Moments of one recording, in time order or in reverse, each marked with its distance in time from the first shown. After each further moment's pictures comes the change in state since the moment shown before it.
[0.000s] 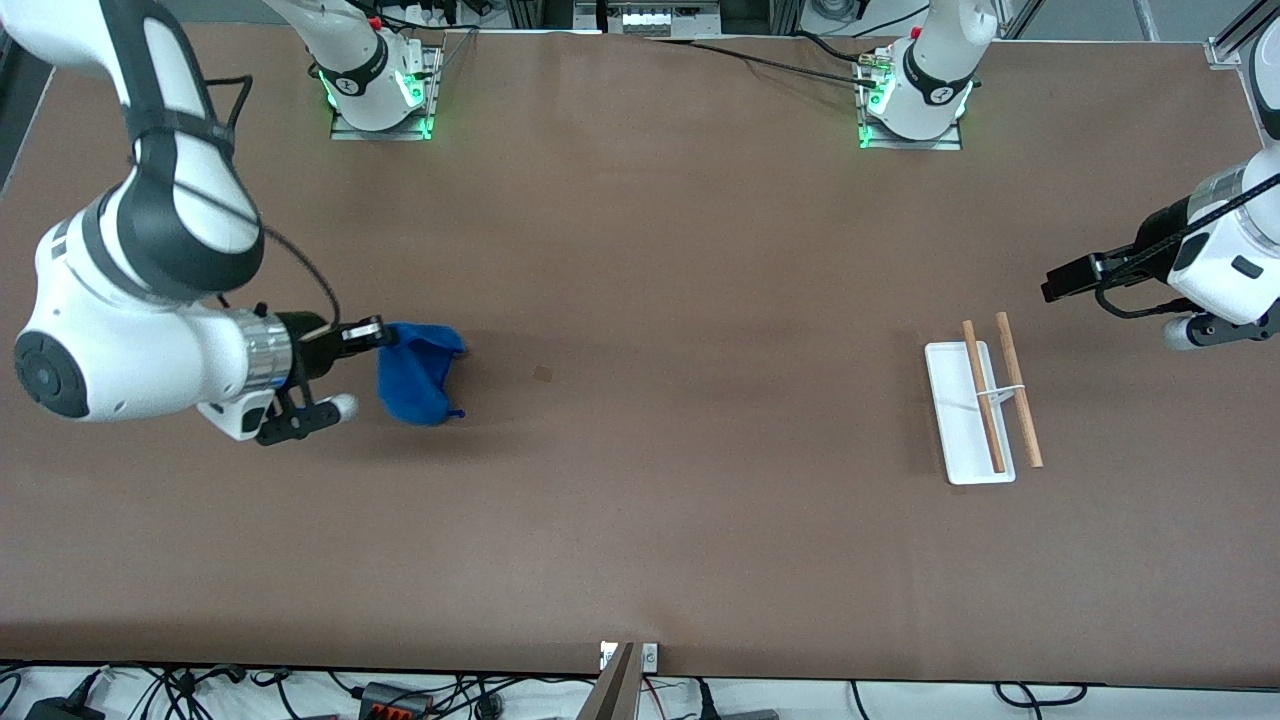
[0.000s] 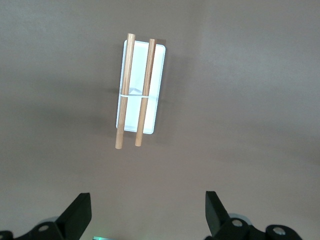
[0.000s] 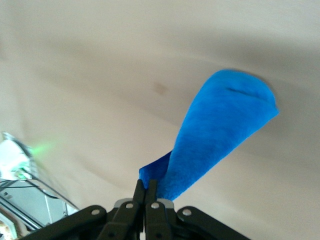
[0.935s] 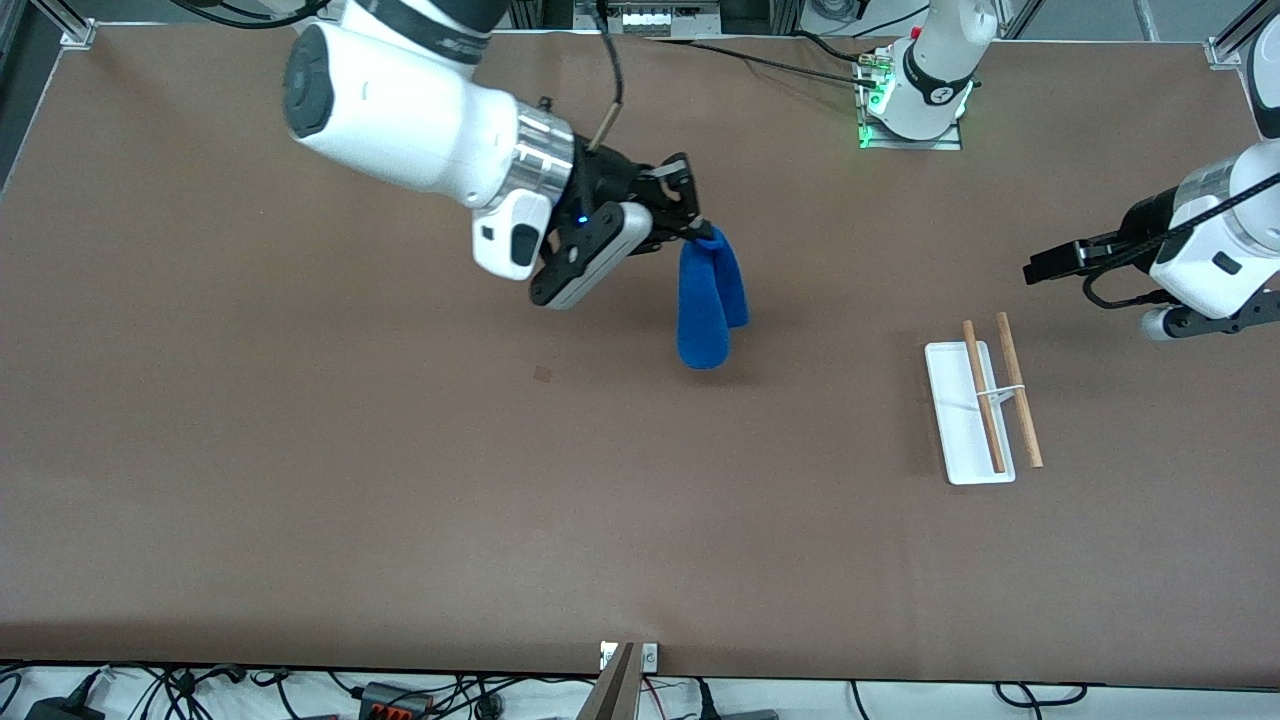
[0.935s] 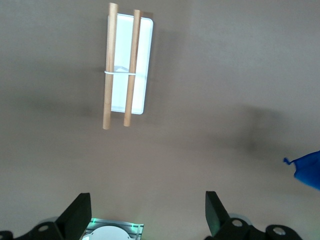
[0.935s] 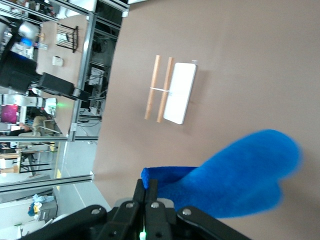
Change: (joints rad) left arm -0.007 0.000 -0.009 0.000 -0.053 -0.075 0.032; right arm 0.193 0.035 0.408 0.063 0.011 0.672 0.290
